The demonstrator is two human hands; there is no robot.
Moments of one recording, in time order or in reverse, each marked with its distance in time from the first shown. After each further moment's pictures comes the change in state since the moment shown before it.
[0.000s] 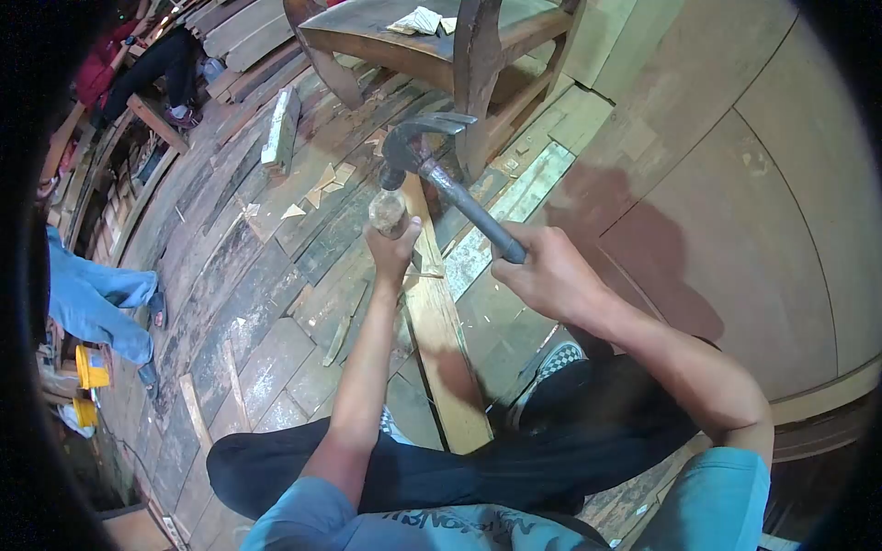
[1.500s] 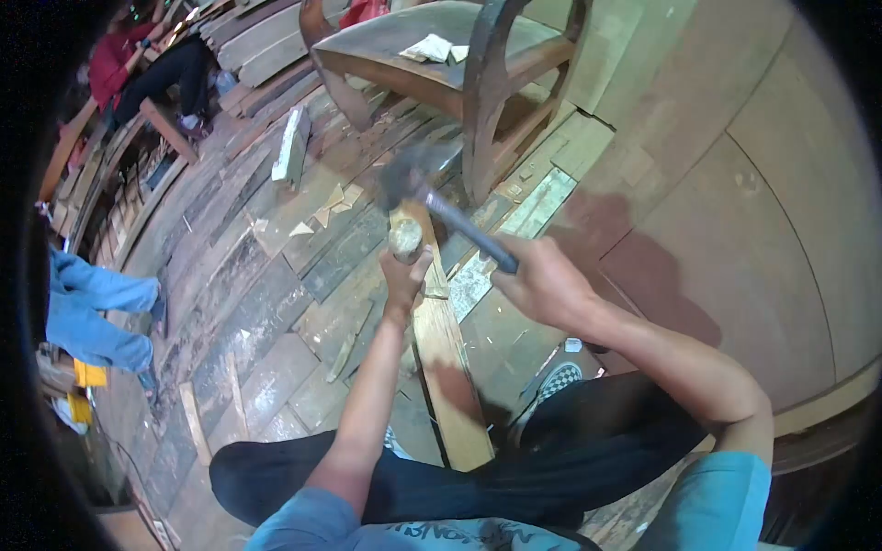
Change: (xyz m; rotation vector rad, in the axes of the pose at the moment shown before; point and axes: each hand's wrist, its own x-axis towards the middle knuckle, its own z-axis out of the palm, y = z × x) left_hand -0.007 -0.015 0.001 0.056 -0.004 -0.007; right_hand 0.015 0.001 -0.001 -0.333 -0.014 -0.110
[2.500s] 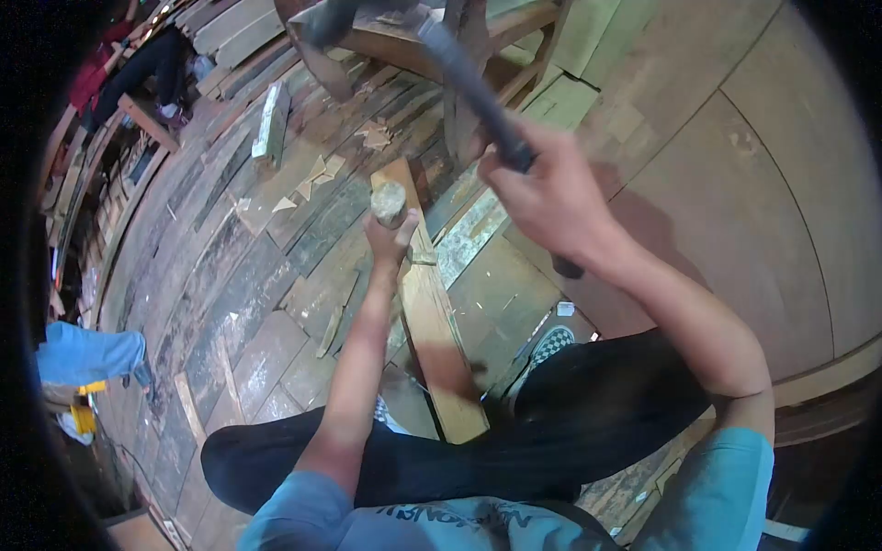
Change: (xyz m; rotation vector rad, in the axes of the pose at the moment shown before) left_hand -0.002 -0.005 0.001 0.159 0.011 0.130; right_hand 0.002 -0.027 -0.031 0.462 0.312 -0.195
